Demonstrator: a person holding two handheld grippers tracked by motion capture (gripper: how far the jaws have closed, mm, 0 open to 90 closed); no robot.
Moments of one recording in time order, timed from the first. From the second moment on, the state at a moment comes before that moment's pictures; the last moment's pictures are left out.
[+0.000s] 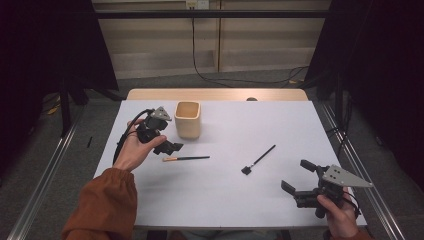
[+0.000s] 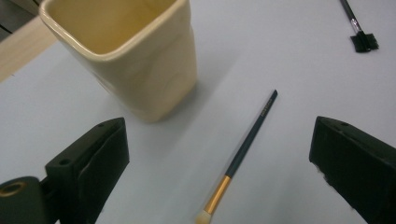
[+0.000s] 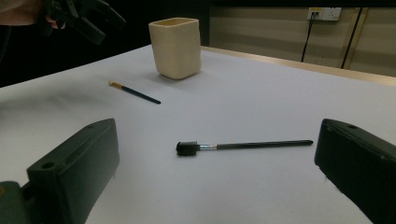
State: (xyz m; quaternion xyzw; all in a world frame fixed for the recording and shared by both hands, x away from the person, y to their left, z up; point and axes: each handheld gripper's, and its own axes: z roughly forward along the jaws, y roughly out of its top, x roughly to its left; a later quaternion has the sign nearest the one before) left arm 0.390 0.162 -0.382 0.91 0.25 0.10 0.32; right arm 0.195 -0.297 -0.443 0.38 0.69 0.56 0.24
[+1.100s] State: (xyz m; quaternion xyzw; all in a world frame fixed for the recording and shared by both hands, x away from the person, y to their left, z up) left arm 0.401 0.154 -0.413 0.96 0.24 -0.02 0.18; right arm 0.195 -0.297 -0.443 0.38 0.70 0.56 0.24
